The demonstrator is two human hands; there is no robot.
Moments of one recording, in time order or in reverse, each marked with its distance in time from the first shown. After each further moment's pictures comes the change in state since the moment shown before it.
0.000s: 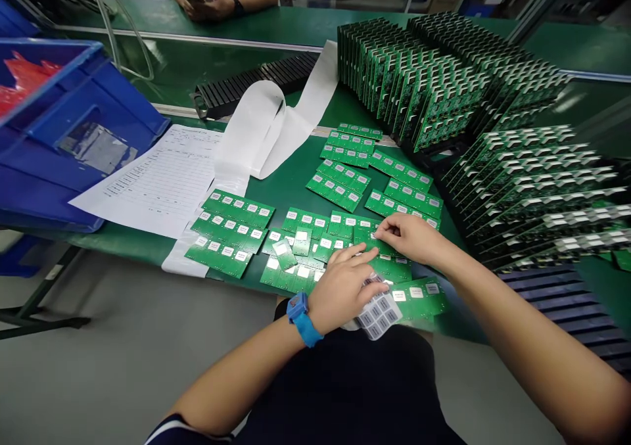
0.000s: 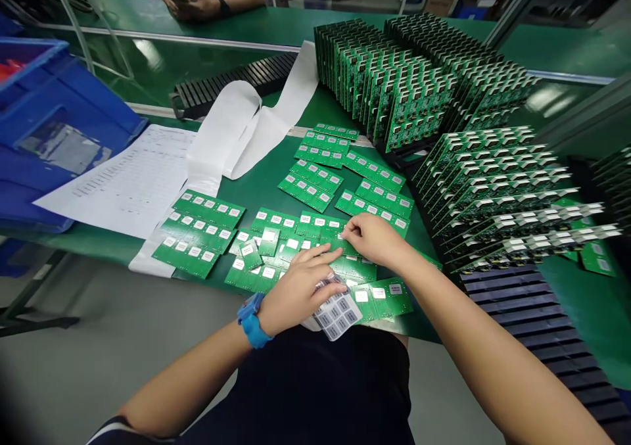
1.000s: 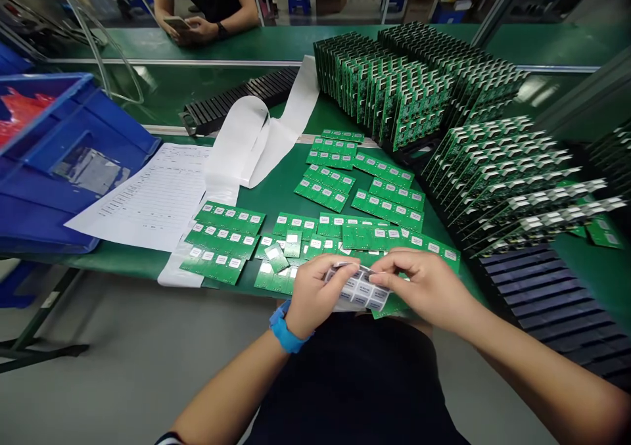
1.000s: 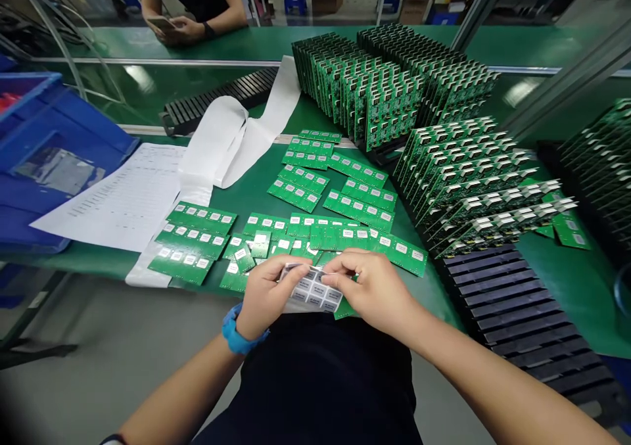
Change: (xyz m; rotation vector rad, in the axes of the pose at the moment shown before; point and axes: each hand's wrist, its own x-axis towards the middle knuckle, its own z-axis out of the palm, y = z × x) left_hand -0.016 0.011 -0.013 -0.522 0.374 -0.215; right_hand -0.084 -0.044 -0.006 0.520 0.091 0.009
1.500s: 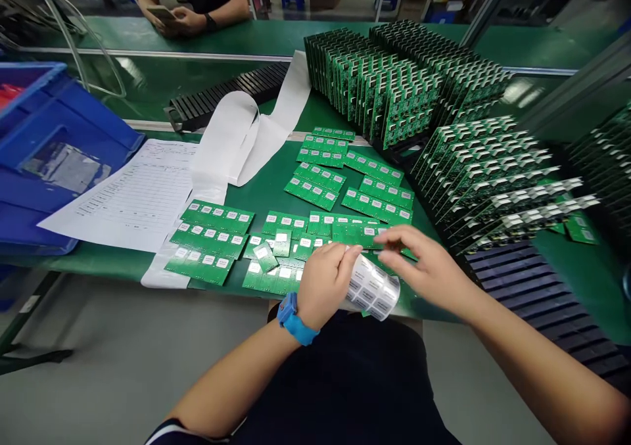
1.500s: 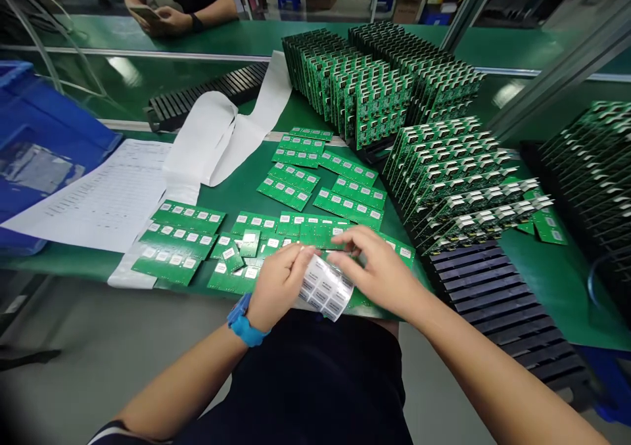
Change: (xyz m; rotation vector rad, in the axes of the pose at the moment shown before) left_hand 0.015 0.006 0.030 0.464 -0.044 0.140; right_hand 0.005 0.028 -0.019 -0.220 0.160 -0.228
